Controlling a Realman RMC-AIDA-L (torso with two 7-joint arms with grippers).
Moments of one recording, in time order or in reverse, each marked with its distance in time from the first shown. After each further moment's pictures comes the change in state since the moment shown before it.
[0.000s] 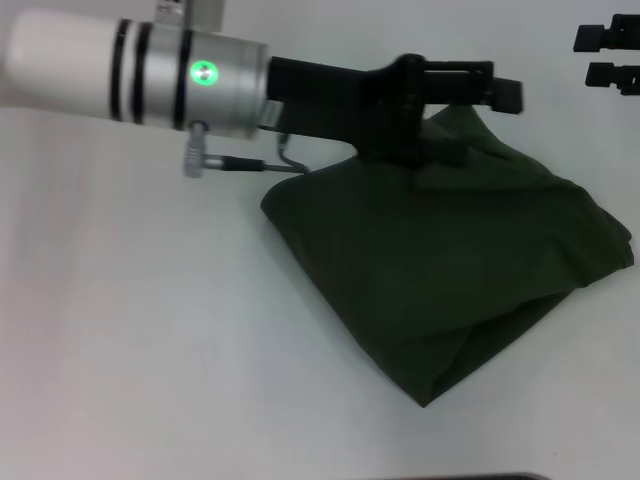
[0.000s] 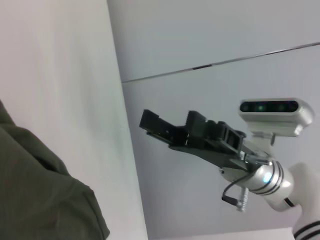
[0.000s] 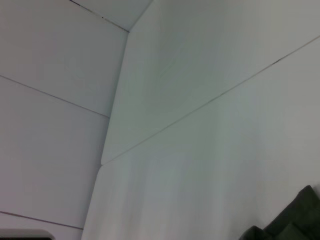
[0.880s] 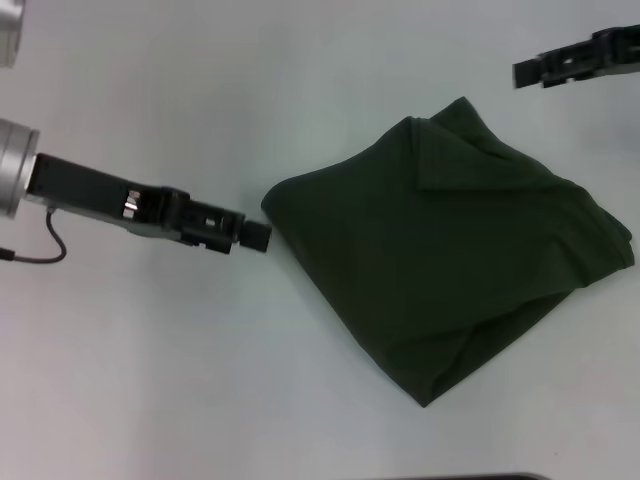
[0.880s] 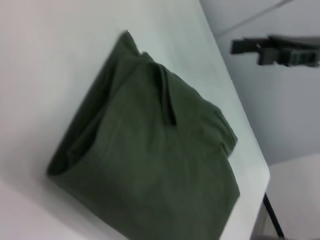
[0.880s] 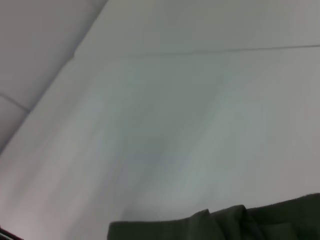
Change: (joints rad) left arm 0.326 0.149 0.283 0.355 0.019 0.195 0.130; right arm 0.103 -0.006 -0.361 -0.134 -0.013 0.051 -0.110
